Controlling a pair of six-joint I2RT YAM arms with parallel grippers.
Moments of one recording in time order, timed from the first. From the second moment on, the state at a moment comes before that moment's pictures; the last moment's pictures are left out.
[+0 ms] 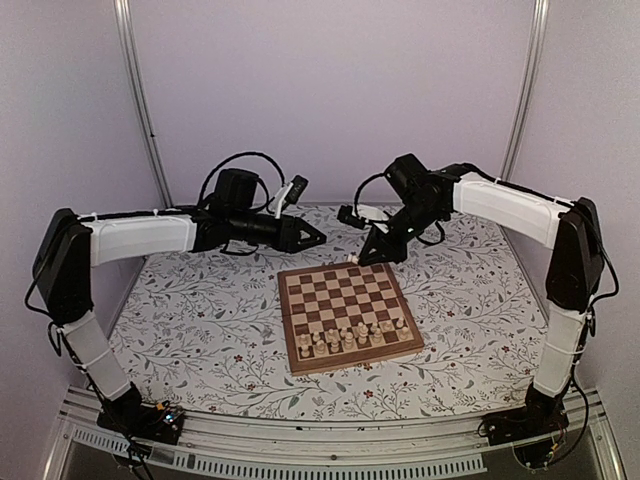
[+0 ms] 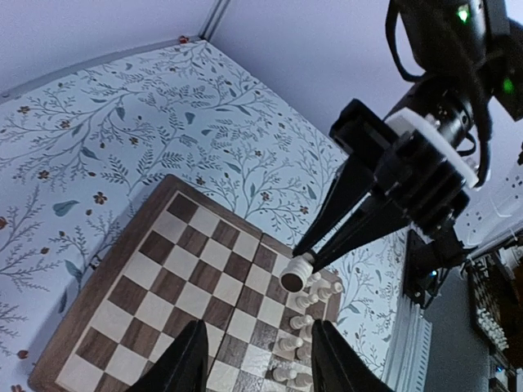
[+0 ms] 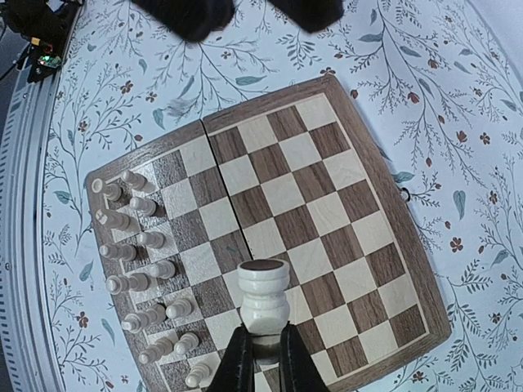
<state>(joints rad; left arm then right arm) -0.61 1.72 1.24 0.02 0.60 -0.27 0.64 1.92 1.70 -0.87 -0.49 -0.65</state>
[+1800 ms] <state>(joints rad) -0.74 1.82 1.25 0.14 0.81 -0.37 0.53 1.75 1.64 -0.82 -0.73 -0.60</state>
